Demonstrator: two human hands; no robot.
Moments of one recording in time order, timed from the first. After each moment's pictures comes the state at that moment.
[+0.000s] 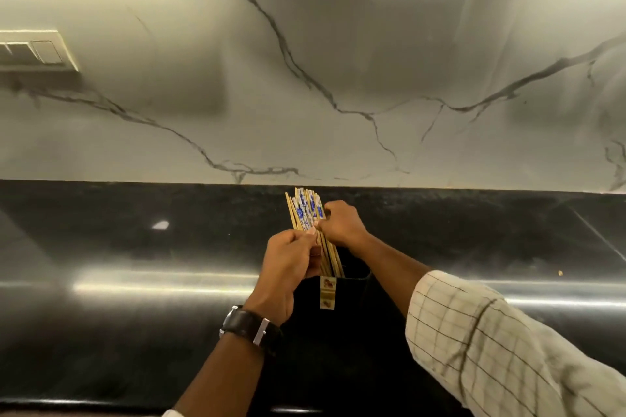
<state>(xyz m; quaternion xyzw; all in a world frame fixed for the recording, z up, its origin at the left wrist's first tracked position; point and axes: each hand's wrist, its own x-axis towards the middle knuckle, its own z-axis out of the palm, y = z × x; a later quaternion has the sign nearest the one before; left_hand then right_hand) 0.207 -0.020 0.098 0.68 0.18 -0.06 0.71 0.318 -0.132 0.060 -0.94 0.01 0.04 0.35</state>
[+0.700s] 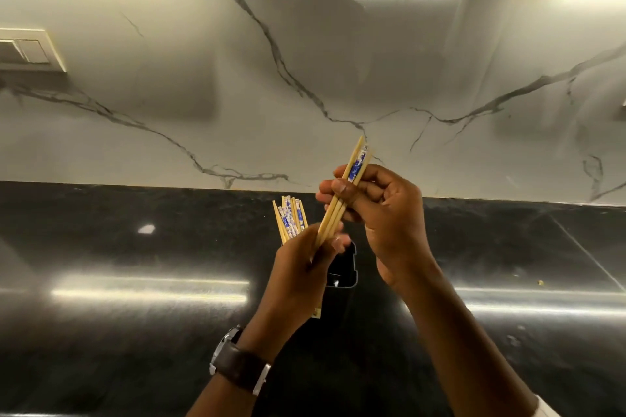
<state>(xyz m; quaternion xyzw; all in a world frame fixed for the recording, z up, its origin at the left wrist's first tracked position) 0.182 -0.037 0.107 0.77 -0.12 0.04 0.63 0.198 -0.170 0.179 -0.66 -0.09 -0.13 0.74</state>
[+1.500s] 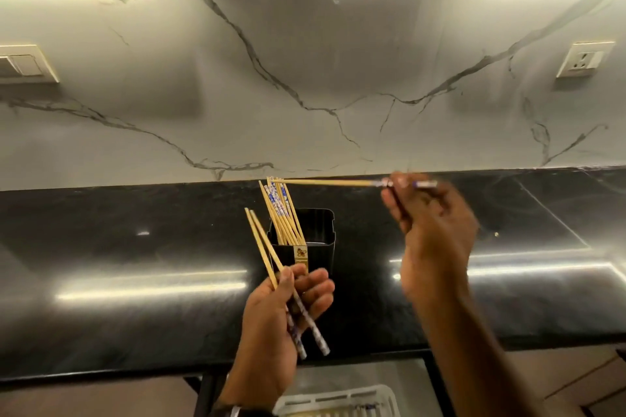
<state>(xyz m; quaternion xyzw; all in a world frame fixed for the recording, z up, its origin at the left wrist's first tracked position) 0.055 -0.040 0.098 0.44 0.15 -0.13 0.88 0.078 -0.215 0.176 -0.48 0.11 -0.26 0.83</state>
